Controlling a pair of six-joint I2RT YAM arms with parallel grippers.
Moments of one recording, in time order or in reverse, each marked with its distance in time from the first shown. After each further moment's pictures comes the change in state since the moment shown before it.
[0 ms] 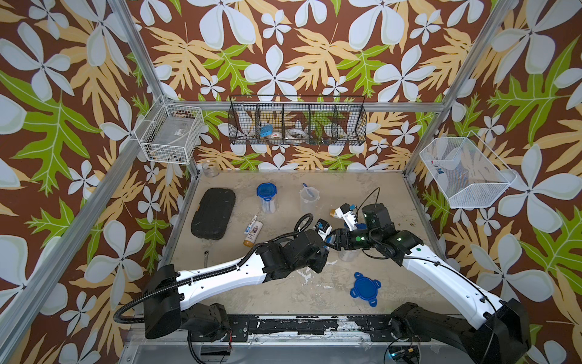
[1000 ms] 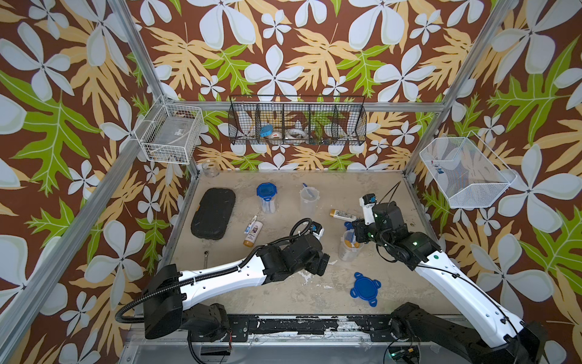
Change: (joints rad) left arm 0.011 -0.008 -0.059 -0.031 -0.079 -0.084; right arm -0.002 -0.108 0.069 -0.147 0.769 -0.255
